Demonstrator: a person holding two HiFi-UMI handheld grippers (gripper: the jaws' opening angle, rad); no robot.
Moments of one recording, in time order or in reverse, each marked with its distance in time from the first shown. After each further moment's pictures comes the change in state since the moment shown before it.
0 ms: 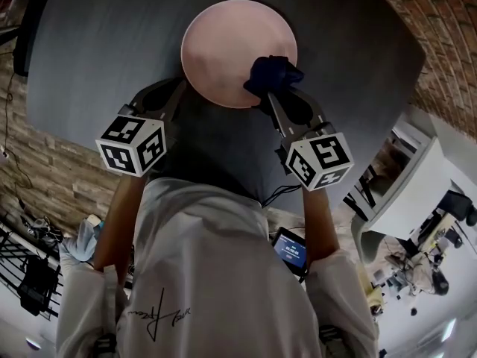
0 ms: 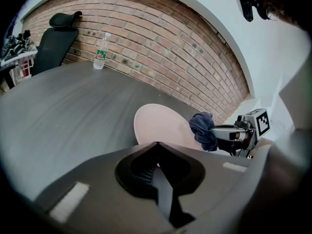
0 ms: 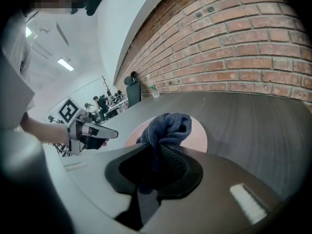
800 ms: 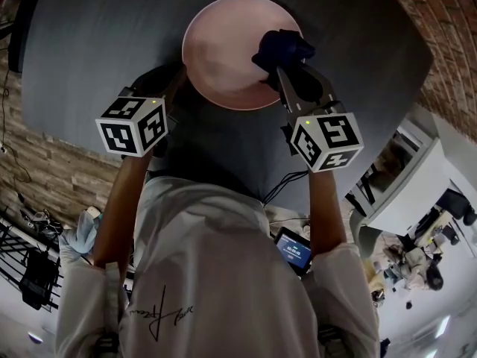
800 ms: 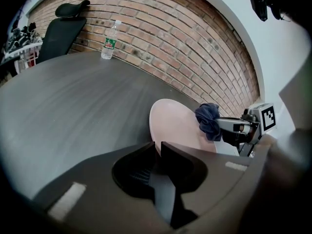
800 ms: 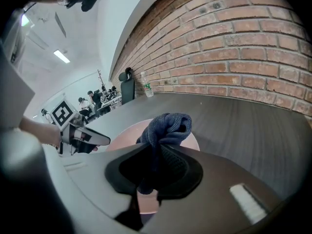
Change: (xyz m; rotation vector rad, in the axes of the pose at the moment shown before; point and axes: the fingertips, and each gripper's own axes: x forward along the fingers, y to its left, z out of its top) left arm 0.032 0.039 -0.003 -0.074 0.061 0.051; right arm 0.040 -0.032 0.026 -0.045 0.023 -0.074
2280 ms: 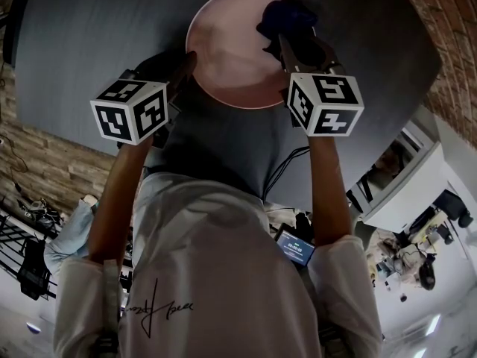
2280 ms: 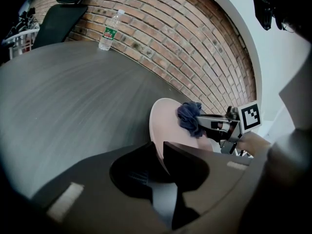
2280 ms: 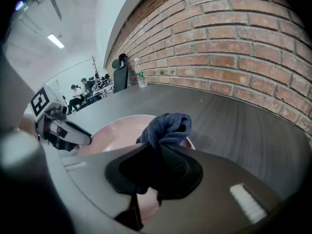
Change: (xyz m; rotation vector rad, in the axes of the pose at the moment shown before) left arm 0.022 0.001 0.009 -0.051 0.026 -0.079; right arm 0.063 -0.029 0.008 -0.064 0.106 -0.090
